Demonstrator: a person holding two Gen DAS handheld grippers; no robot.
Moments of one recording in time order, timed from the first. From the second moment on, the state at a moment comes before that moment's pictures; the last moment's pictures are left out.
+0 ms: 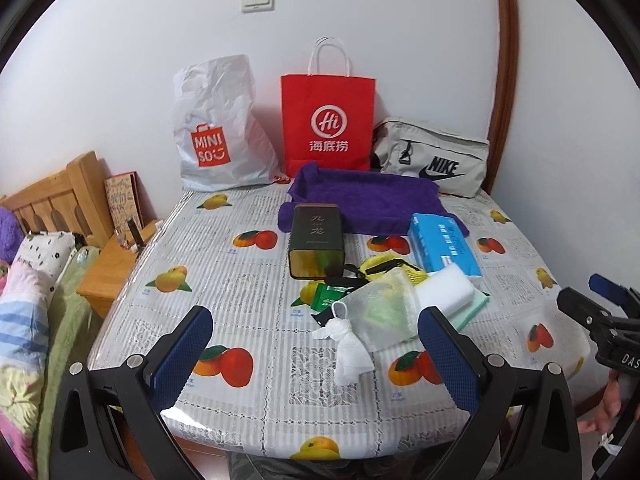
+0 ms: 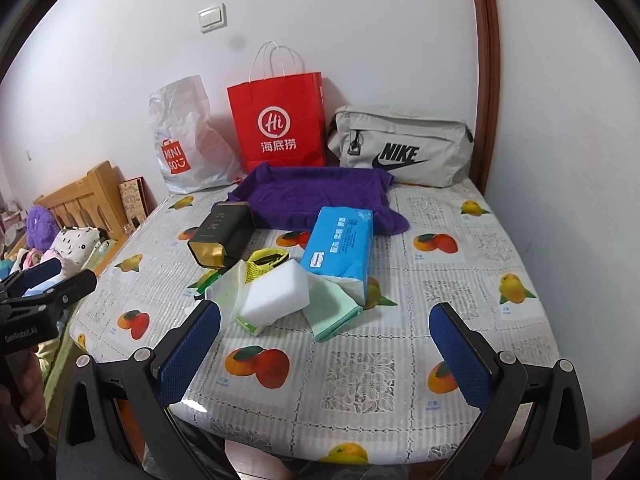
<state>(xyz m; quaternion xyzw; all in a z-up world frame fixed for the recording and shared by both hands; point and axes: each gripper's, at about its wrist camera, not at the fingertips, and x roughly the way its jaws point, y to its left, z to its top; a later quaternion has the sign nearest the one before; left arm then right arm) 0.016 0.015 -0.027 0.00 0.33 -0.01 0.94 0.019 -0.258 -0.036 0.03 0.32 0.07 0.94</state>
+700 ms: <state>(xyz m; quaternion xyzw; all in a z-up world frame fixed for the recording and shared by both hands) 0.078 0.027 -0.116 -0.03 0.42 -0.03 0.91 0.110 -0.213 -0.118 -0.01 0.40 0.13 0.91</state>
